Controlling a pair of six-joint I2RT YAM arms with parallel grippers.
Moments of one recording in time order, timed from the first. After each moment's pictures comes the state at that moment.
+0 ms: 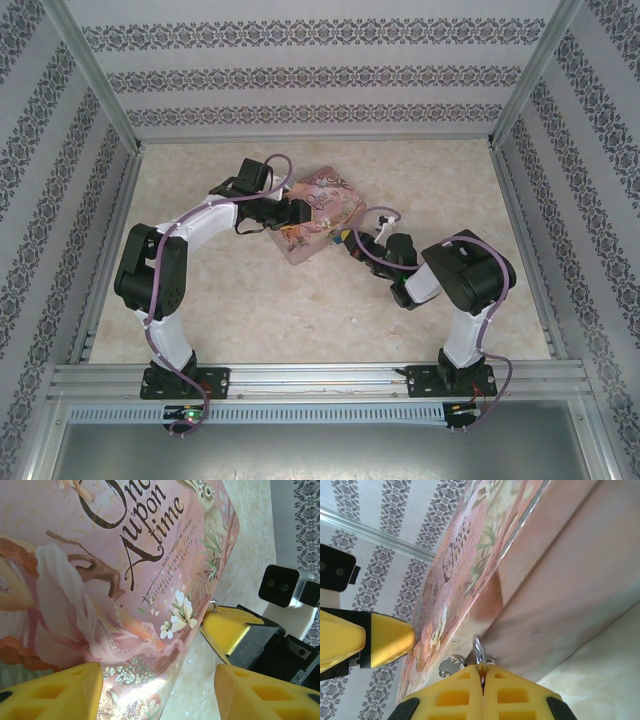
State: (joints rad) left arm -0.33 1.83 1.29 -0.40 0.66 -0.46; right arm 0.44 1.86 0.42 1.23 -0.30 1.05
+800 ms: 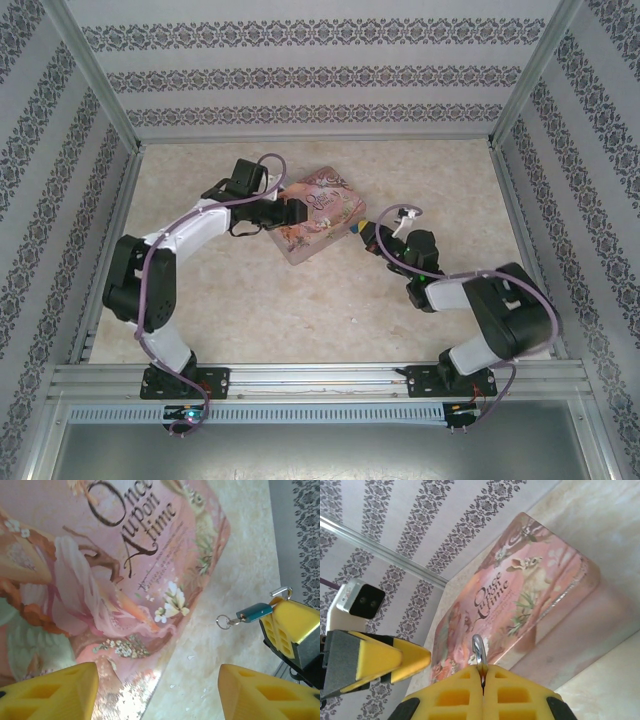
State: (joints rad) left arm -0.33 1.70 1.24 -0.41 0.59 -0.46; right arm 0.37 1.48 0.35 0.97 -0.30 0.93
